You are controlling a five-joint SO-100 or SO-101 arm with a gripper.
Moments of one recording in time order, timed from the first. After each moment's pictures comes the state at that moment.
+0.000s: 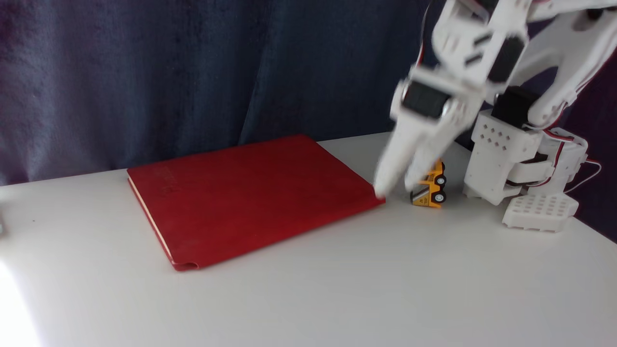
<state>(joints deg) -2.4 139.9 134.0 75.4 -17.8</state>
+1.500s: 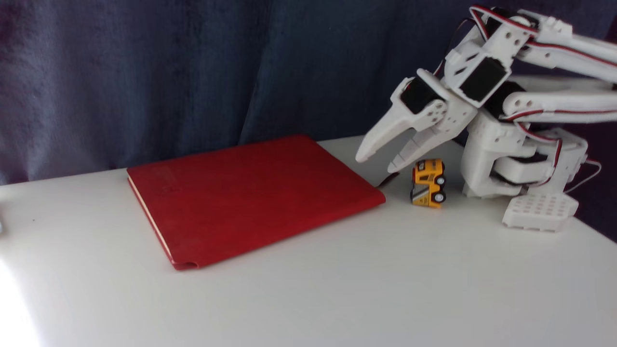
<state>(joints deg) 21.0 174.9 164.2 71.3 -23.8</state>
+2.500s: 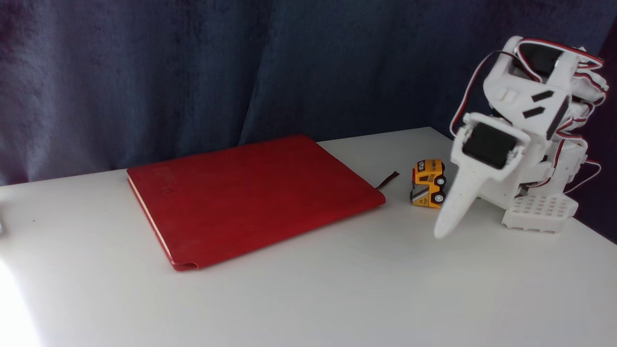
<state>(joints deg) -20.8 193.1 172.9 74.1 -17.3</state>
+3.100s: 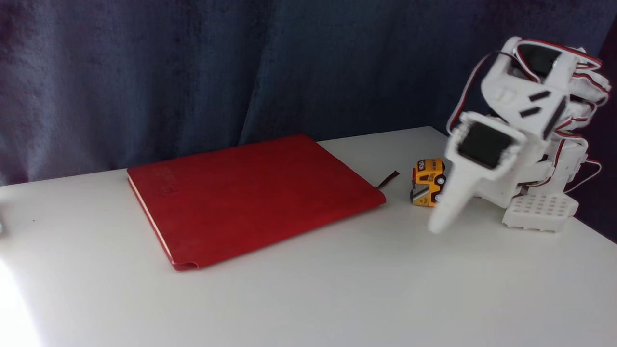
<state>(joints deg) -16.1 193.1 173.6 73.3 -17.5</state>
